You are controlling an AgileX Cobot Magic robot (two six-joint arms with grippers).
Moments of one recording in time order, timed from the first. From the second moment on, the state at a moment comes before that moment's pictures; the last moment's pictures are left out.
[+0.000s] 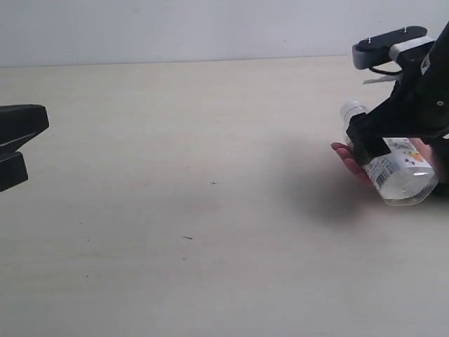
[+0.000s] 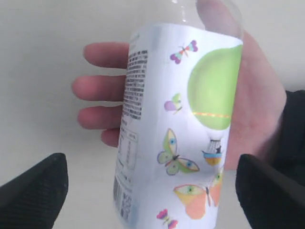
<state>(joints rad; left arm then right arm) -0.57 0.80 -0.40 -0.82 0.03 0.65 0.41 1.57 -1.01 -0.11 0.85 0.05</state>
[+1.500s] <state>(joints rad) -0.57 0.80 -0.40 -0.82 0.03 0.65 0.41 0.83 -0.80 0.70 0.82 -0.55</state>
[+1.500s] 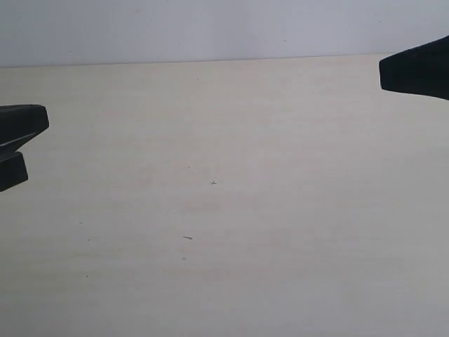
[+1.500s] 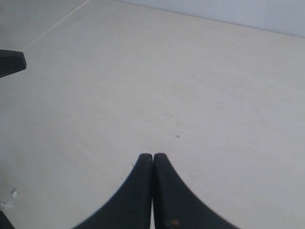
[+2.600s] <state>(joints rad) -0.57 0.80 -0.40 -0.82 0.03 0.65 0.36 0.06 -0.35 0.52 0.21 -0.57</state>
